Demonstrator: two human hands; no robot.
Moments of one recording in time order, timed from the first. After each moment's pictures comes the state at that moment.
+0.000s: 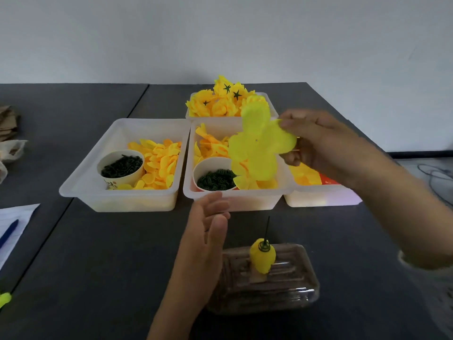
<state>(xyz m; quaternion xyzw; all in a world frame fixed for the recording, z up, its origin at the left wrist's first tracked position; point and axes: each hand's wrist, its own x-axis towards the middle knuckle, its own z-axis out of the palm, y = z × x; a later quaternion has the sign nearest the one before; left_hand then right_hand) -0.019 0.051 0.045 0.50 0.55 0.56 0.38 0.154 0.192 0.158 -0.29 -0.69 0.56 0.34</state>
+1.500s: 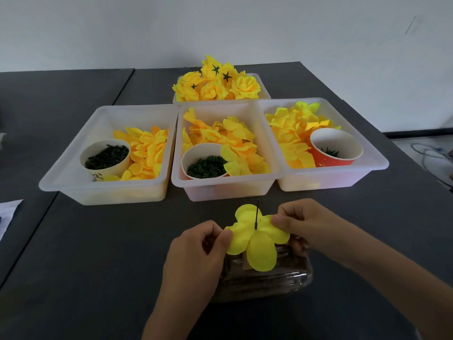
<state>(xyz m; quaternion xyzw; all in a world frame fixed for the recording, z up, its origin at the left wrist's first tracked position) -0.014 0.033 0.028 0.55 0.68 0.39 0.28 0.187 0.120 0.059 -0.47 -0.65 0.58 0.15</state>
